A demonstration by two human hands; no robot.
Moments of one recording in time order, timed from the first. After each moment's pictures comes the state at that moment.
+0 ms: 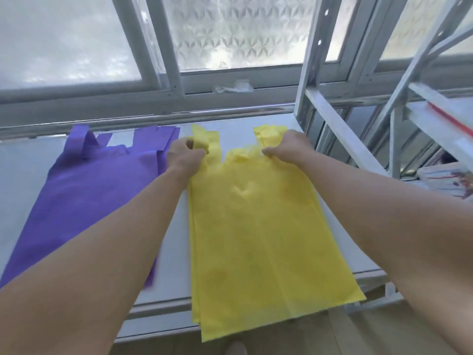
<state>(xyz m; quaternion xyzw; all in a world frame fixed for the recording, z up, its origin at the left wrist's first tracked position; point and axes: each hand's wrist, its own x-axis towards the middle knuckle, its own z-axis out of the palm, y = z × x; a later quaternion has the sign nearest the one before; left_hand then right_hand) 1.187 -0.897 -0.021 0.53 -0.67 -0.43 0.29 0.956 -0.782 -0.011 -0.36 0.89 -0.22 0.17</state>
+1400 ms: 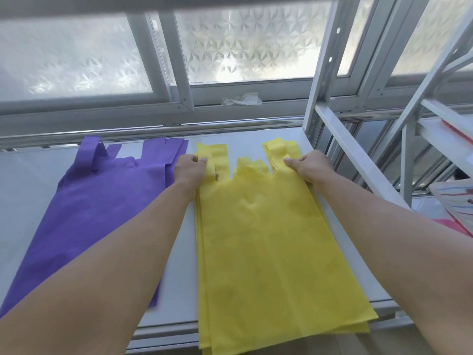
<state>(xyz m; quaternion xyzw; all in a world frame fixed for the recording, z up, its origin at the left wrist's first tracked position) 1.186 -0.932 -0.042 0.56 -0.63 -0.46 0.28 0.931 -0.770 -0.025 -0.28 0.87 -0.33 0.23</state>
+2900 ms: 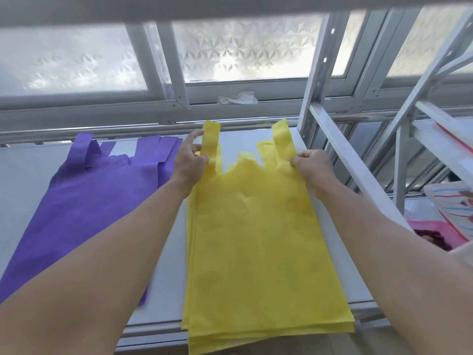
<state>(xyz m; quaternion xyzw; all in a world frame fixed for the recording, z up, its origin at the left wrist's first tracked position) 1.173 -0.908 -0.016 0.46 -0.69 -0.46 0.32 0.939 -0.748 -0.015 -0.26 0.83 -0.45 0.22</state>
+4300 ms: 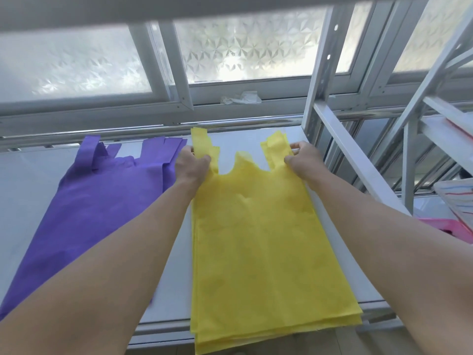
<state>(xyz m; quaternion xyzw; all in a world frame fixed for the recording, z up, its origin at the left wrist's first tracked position) 1.171 -0.909 -0.021 0.57 -0.66 -0.38 0.31 0.936 -0.779 -0.021 -0.30 0.82 -0.42 0.25</state>
